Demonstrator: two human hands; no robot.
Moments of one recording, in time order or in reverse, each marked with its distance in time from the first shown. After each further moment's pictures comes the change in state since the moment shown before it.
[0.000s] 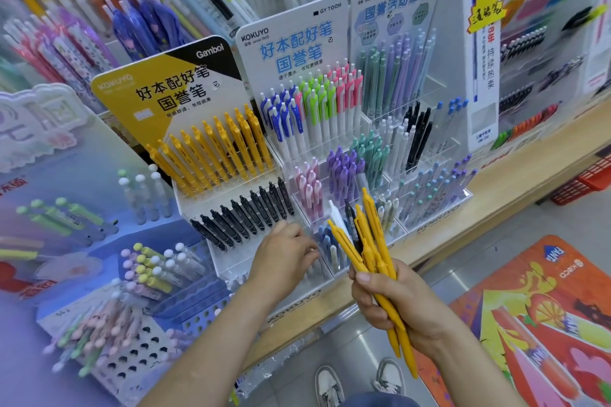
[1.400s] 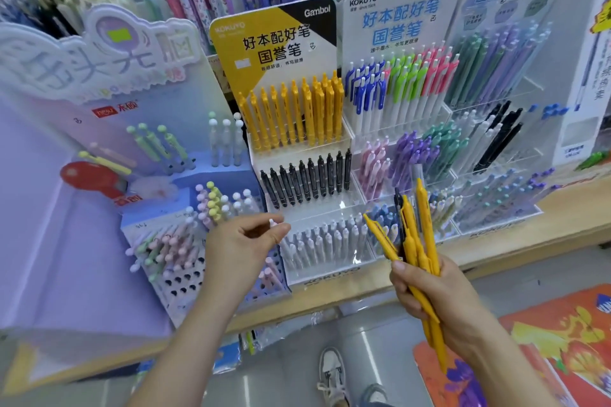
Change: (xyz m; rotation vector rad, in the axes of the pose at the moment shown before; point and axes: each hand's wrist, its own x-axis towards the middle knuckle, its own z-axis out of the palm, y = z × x) left_hand -0.112 -0.017 -0.084 -0.756 0.476 -0.715; right_hand 0.002 0.012 0.024 -0.154 0.134 -0.036
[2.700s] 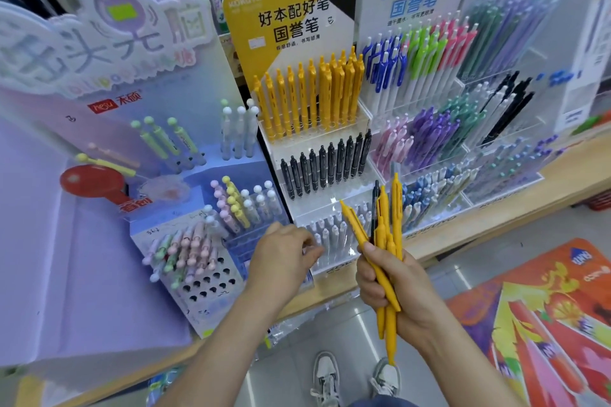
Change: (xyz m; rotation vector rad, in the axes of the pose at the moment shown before) left_hand 0.022 -0.069 0.010 0.673 -0.320 0.425; right_hand 0.014 0.048 0.094 0.315 0.042 0.096
